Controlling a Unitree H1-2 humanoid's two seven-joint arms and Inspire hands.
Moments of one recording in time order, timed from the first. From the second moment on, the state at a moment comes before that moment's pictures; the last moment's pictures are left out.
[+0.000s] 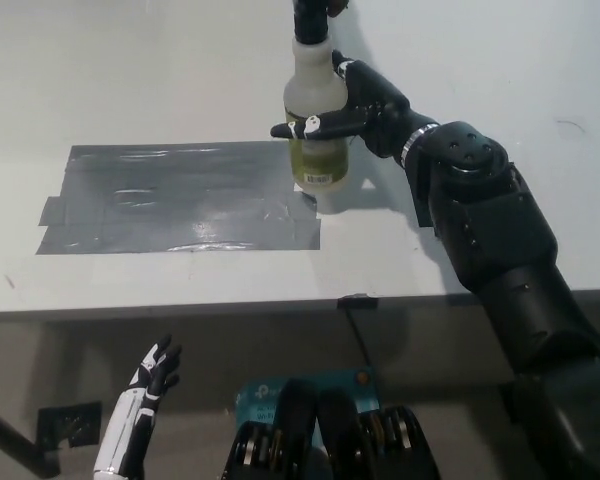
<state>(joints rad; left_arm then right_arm) 0.10 0.10 -0.03 -0.04 0.09 -0.10 -0.03 -1.05 -0.03 0.06 0.83 0.12 0.20 0.25</state>
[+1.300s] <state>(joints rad) 0.08 0.10 -0.02 -0.04 0.09 -0.10 -0.03 -0.99 -0.09 0.01 0.67 -0.02 0.17 0.03</state>
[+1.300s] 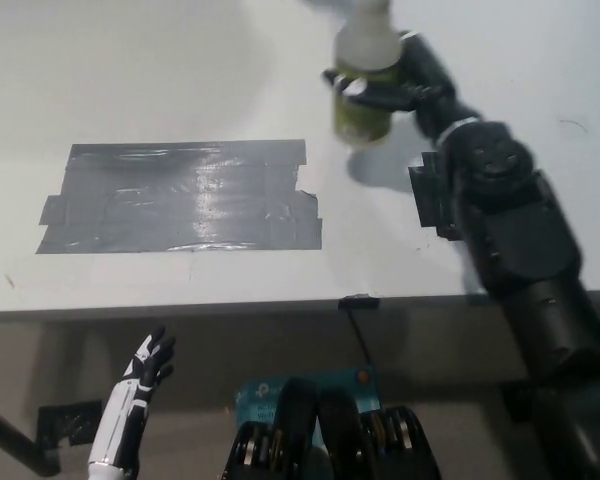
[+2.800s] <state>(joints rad) 0.08 0.10 0.00 -0.04 0.09 -0.10 -0.03 -0.77 -0.17 0.03 0.78 -0.08 -0.15 -0.05</state>
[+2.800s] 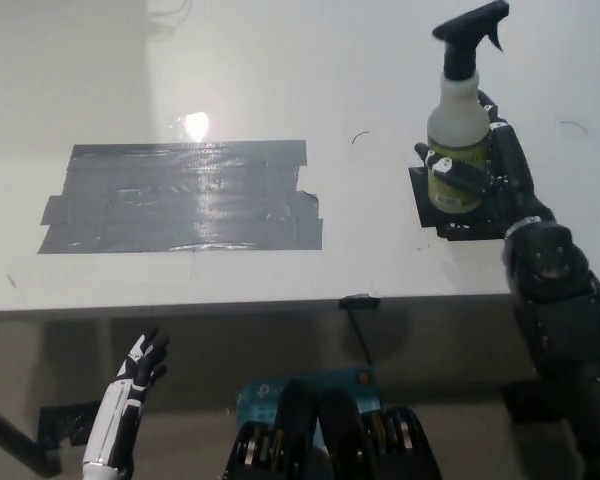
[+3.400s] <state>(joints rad) 0.08 0.10 0.00 -0.04 0.09 -0.10 -0.03 -0.64 -0.26 0.02 0.55 -0.07 -0.15 0.02</state>
